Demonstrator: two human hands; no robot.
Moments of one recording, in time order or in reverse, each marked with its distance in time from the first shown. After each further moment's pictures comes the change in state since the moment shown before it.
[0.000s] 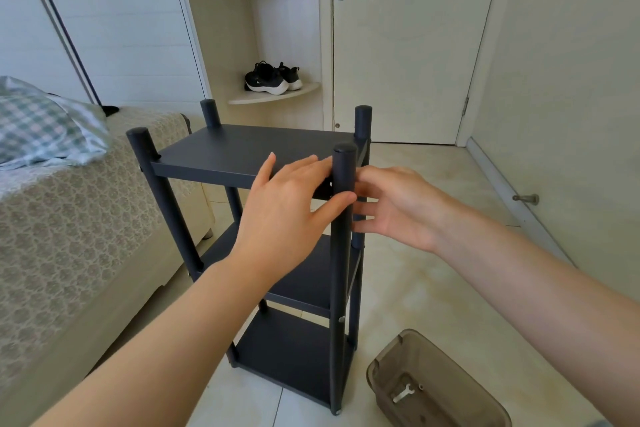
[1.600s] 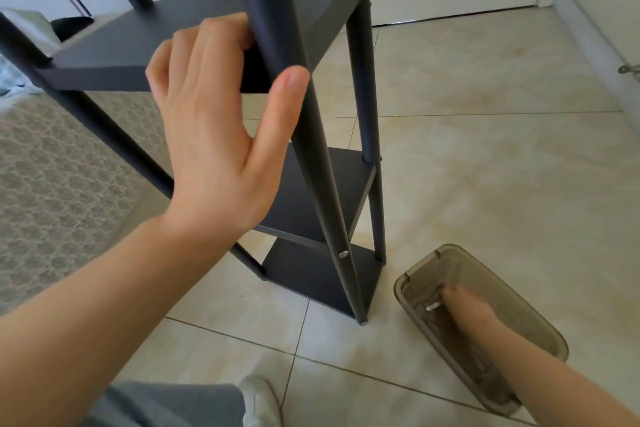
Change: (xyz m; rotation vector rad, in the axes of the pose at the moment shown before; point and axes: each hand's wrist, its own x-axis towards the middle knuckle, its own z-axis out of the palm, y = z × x) left_hand -0.009 0.007 0.040 0.083 0.302 -0.011; right_hand 0.047 0.408 -0.226 -1.646 -0.113 0.520
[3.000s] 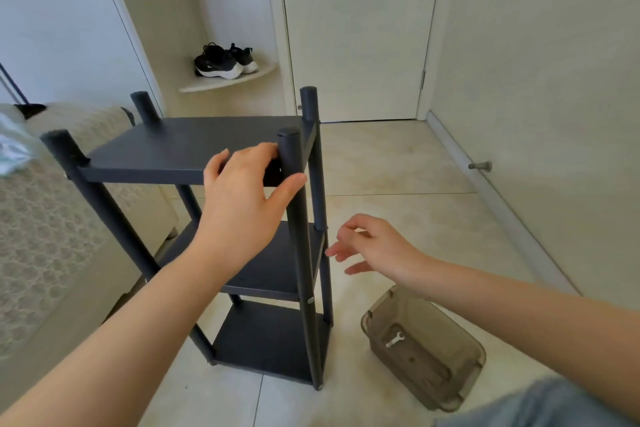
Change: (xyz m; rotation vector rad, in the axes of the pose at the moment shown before) left_hand 0.031 0.009 -0.030 -0.162 -0.300 -0.128; right_hand -0.220 -0.101 -0.283 1.150 0.342 -0.319
